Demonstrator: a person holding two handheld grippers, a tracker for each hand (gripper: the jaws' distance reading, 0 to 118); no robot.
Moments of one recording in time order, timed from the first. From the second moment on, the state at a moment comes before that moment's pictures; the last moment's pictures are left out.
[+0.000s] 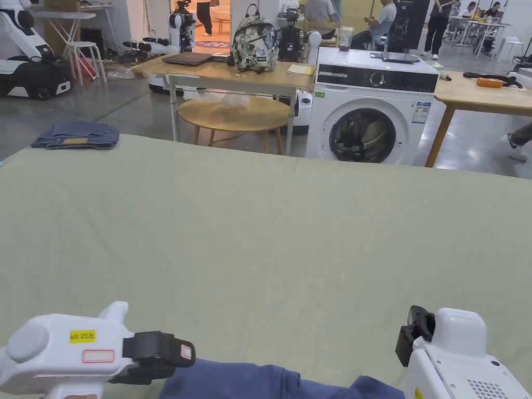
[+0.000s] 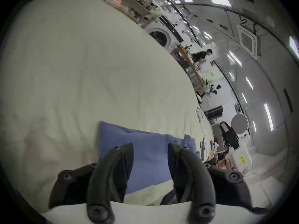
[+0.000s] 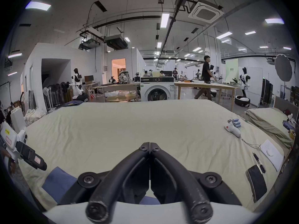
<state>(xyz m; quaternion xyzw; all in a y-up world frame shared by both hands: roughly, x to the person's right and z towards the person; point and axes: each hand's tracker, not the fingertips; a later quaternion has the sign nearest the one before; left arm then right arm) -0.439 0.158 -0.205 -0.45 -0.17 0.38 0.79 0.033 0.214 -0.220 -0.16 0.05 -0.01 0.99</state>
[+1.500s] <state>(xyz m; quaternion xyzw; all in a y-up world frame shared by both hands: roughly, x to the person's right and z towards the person) -0.447 0.088 -0.226 -0.47 -0.26 0.44 0.72 0.028 0.209 -0.212 -0.18 0.07 -0.02 0.98</state>
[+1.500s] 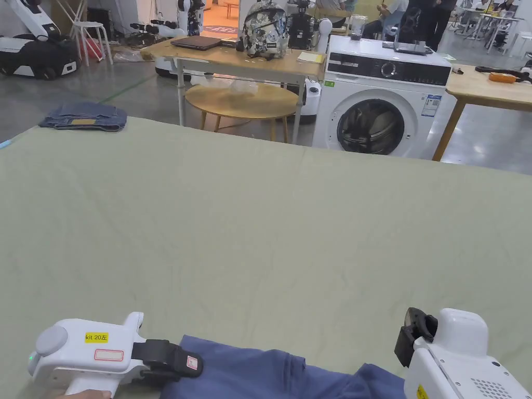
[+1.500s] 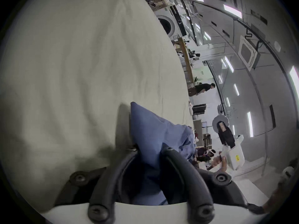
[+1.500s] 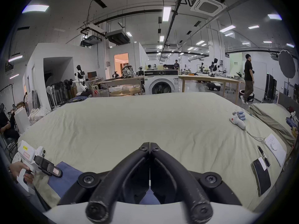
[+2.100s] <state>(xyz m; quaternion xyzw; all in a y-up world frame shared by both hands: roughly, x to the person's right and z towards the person) -0.482 0.237 -0.181 -0.45 -0.15 0.31 0.82 0.020 0.215 -0.218 -0.17 0.09 -0.03 0.98</state>
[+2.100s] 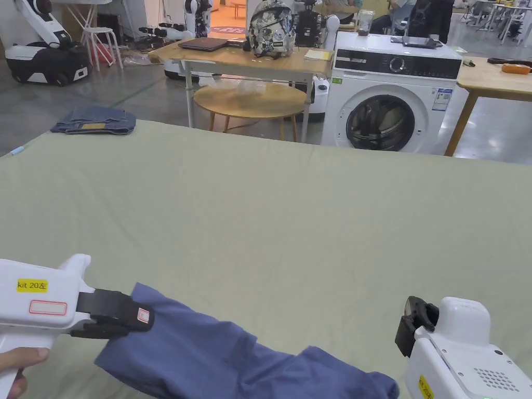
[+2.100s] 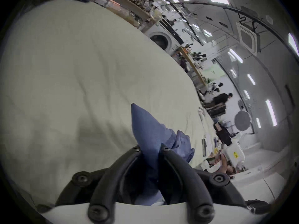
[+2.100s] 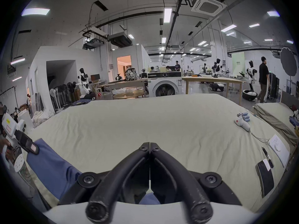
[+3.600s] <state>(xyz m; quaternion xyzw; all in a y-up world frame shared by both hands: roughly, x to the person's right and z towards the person) -0.194 0.160 -0.281 -0.58 -0.23 0.22 0.75 0.056 0.200 -0.215 -0.20 0.05 -0.06 0.98</state>
